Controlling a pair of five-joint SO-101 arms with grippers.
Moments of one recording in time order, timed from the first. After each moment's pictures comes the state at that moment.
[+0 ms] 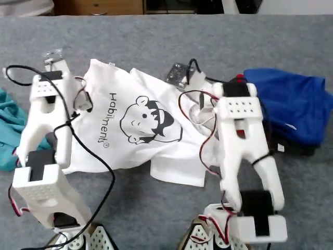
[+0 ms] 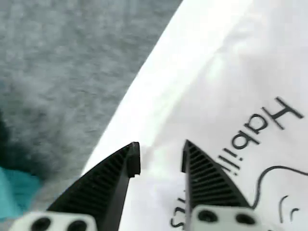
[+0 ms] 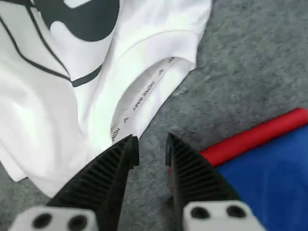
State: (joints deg) left arm -10.5 14.5 4.7 65.0 5.6; right arm -6.0 -9.9 20.6 70.6 49.2
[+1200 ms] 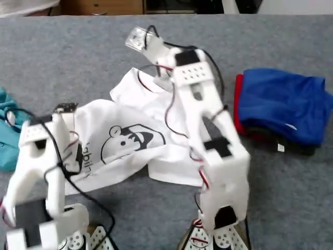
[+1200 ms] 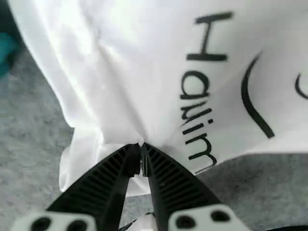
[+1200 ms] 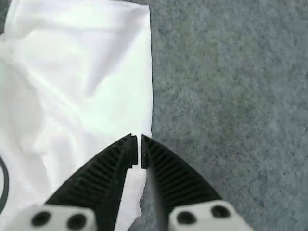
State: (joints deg) left arm -18.0 -17.3 48.4 74.3 -24.6; right arm -20.4 34.8 -32.6 69.3 34.7
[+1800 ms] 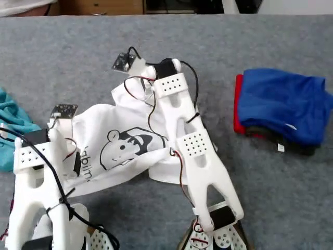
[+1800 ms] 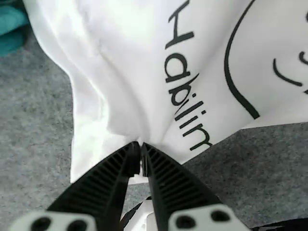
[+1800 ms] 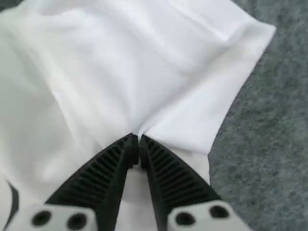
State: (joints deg) left arm -18.0 -37.0 51.5 82.6 -26.3; right arm -24.0 80.4 -92.4 98.9 37.0
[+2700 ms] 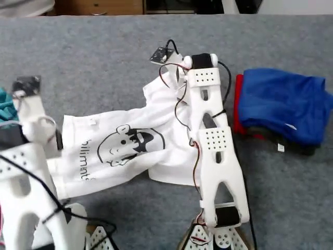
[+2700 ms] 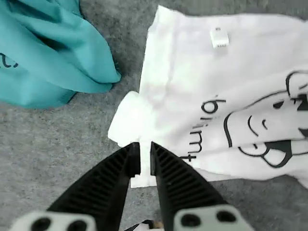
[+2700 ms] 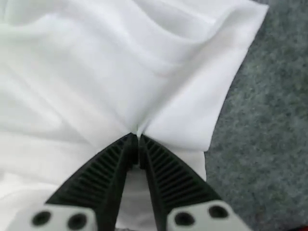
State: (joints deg) left arm -23.2 -38.1 29.3 88.6 -15.4; right arm -10.6 79.2 -88.8 101.3 41.1
